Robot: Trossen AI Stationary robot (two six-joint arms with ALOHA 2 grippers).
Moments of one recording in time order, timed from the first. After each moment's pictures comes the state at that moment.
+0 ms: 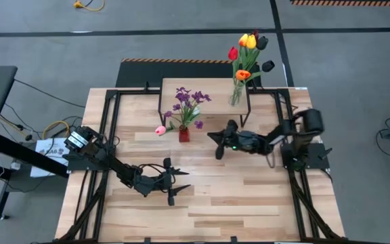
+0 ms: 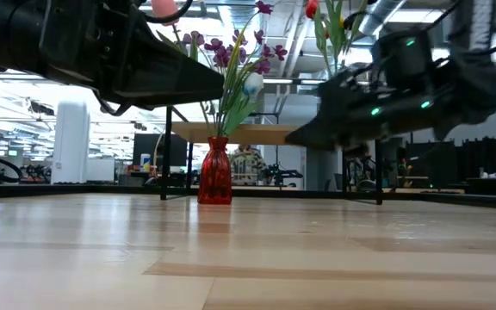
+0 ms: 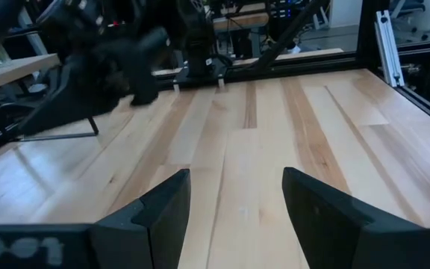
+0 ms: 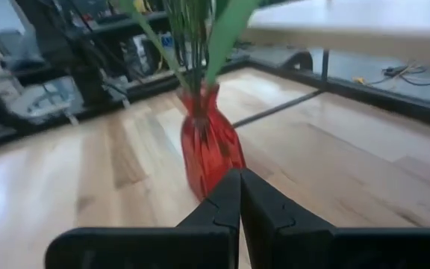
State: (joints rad) left arm -0.55 1.82 0.59 1.06 -0.69 0.02; right arm -0.02 1.79 0.40 1.23 0.34 0.21
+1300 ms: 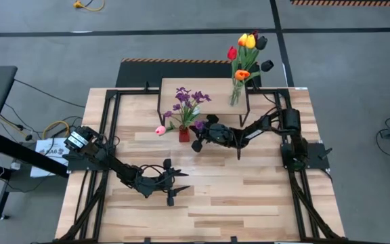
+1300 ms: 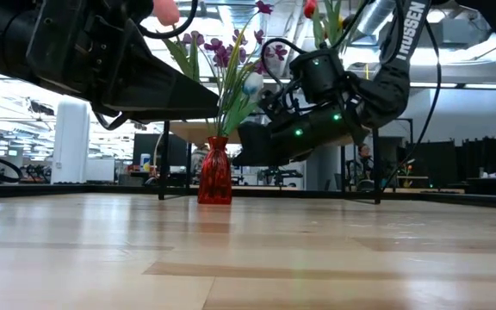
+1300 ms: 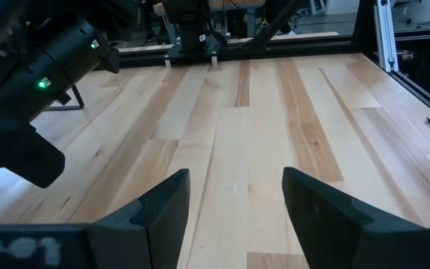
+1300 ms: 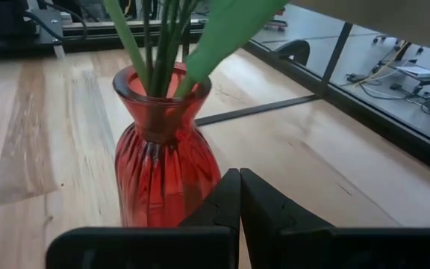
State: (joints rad) left arm -0.55 1.82 0.59 0.98 -0.66 -0.09; right arm -0.11 2.05 0.85 0.89 0.34 -0.01
